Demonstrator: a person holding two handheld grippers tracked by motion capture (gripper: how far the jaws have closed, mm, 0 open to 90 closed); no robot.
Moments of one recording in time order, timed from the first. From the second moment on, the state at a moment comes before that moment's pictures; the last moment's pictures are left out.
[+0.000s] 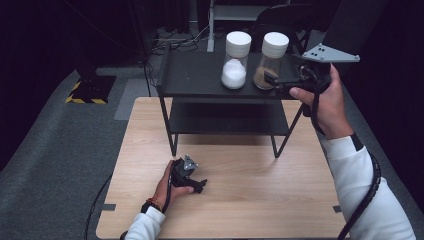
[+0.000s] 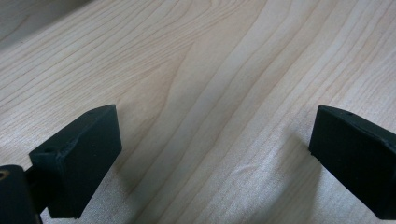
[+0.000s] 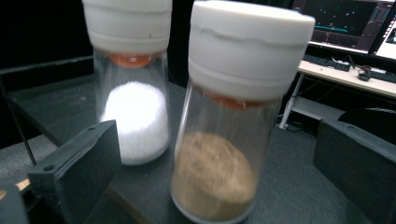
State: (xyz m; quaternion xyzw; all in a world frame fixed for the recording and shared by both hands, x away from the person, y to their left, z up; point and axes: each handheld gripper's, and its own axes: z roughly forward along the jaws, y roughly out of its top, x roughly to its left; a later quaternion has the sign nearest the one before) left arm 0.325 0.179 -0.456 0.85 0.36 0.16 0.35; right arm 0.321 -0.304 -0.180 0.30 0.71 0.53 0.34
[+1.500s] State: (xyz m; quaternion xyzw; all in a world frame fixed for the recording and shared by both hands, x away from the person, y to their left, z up) left arm 0.325 0.179 -0.456 0.85 0.36 0.16 0.35; right arm 0.282 -0.344 -0.299 0.30 0.75 0.50 0.32
